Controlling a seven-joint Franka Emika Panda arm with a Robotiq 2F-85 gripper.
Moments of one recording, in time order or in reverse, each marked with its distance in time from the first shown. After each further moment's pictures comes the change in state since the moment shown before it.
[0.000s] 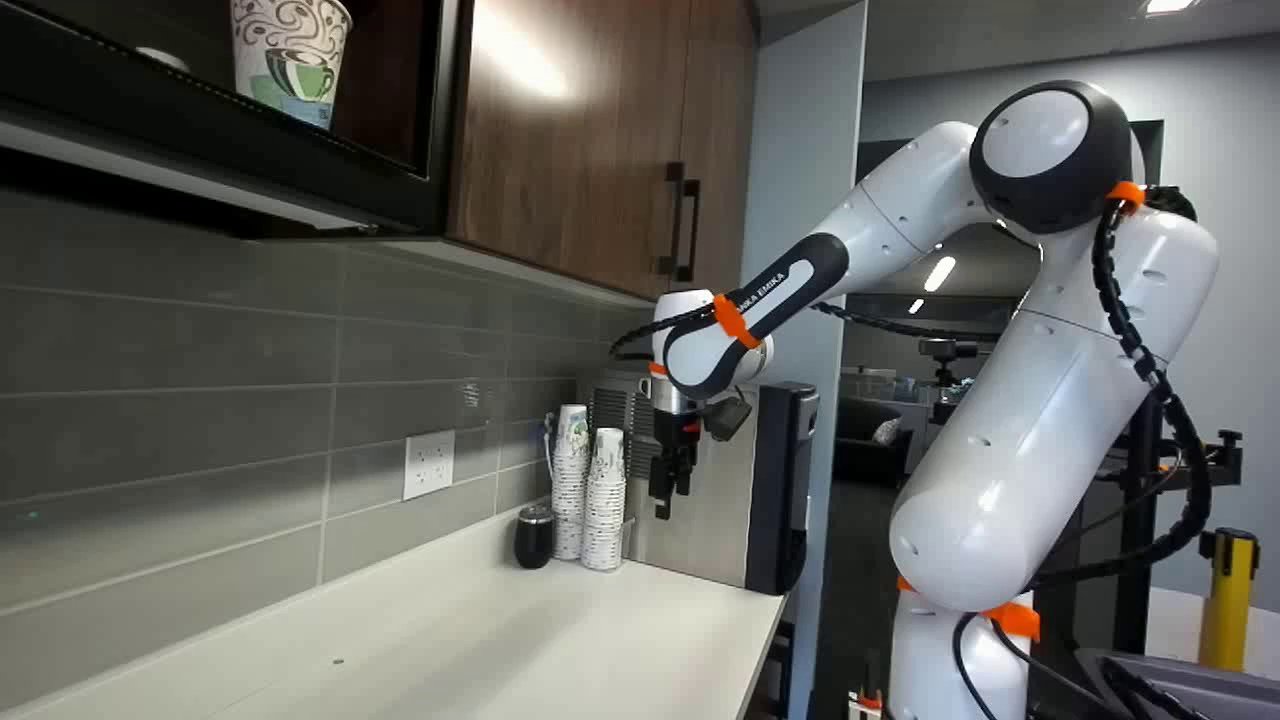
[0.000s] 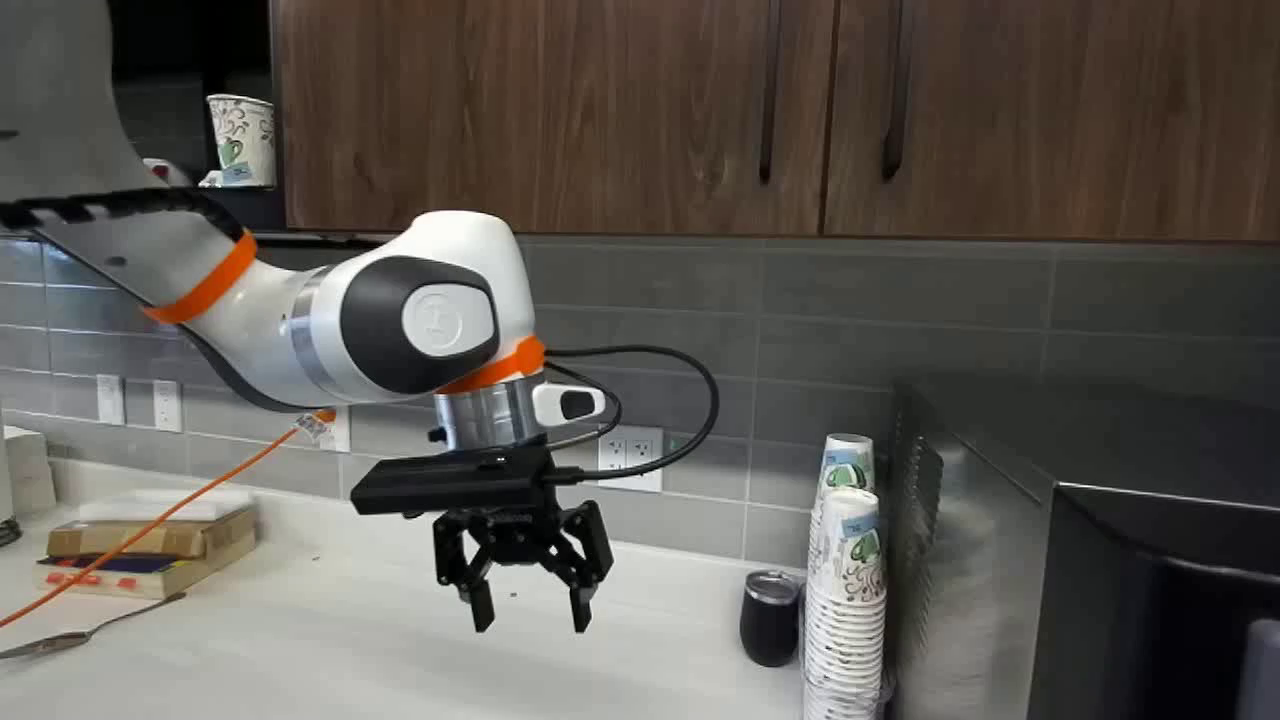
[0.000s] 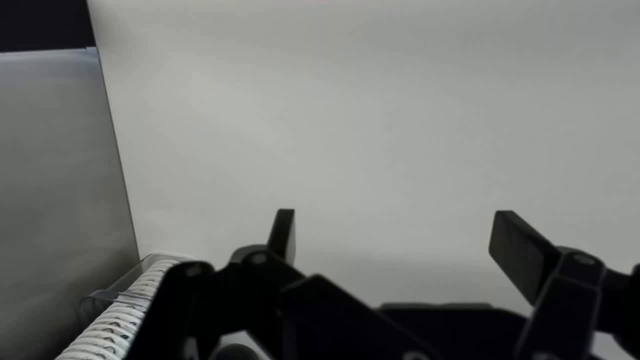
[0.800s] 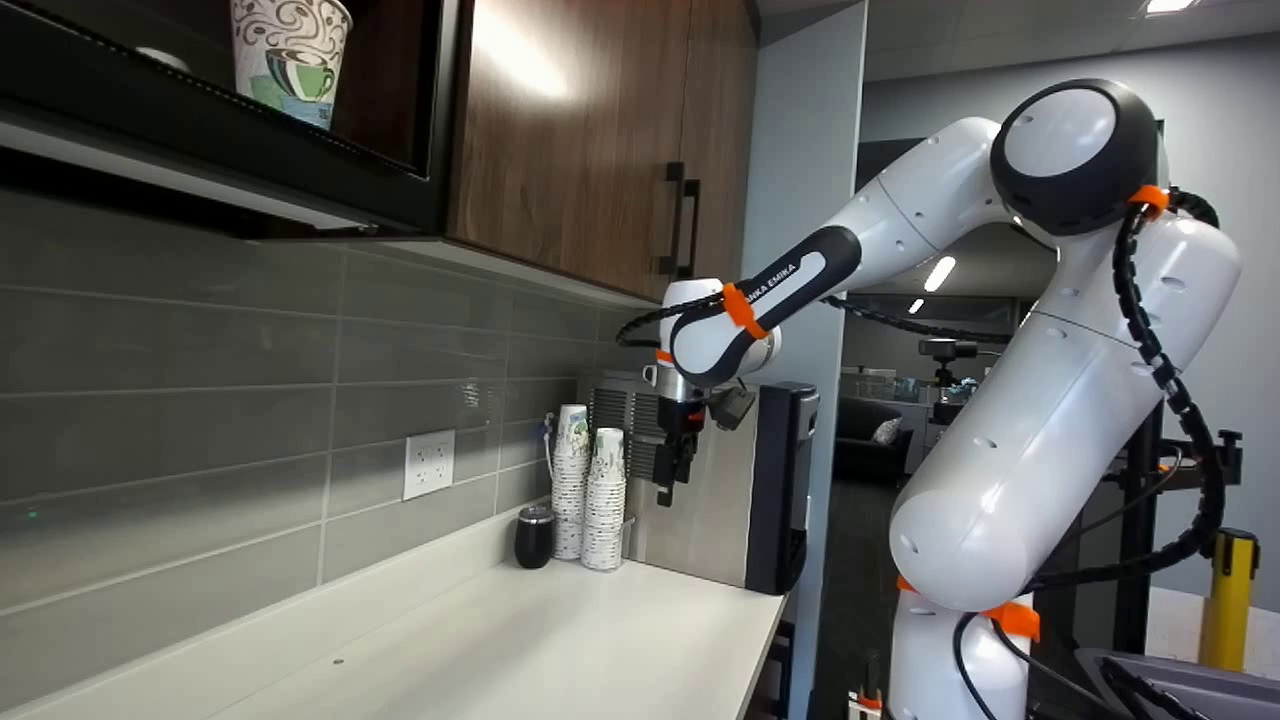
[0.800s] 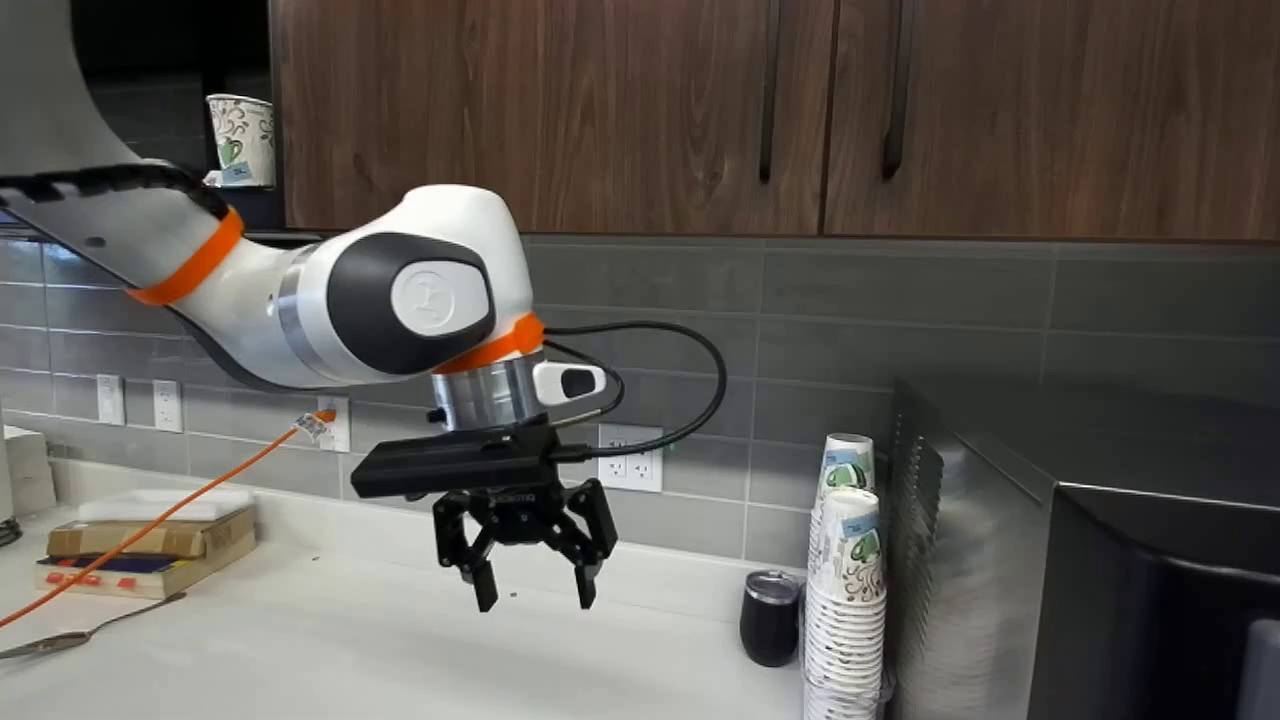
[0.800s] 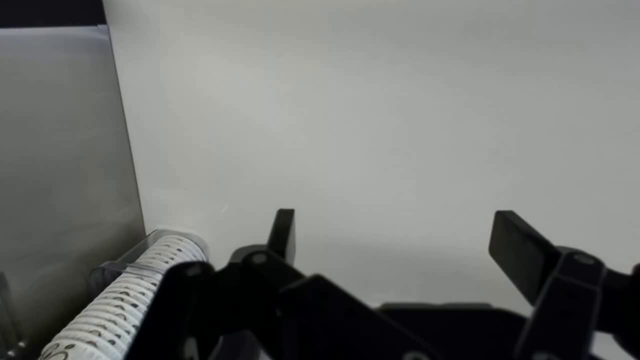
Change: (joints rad) arm 0.000 -0.054 -0.011 0.000 0.008 -0.007 -0.058
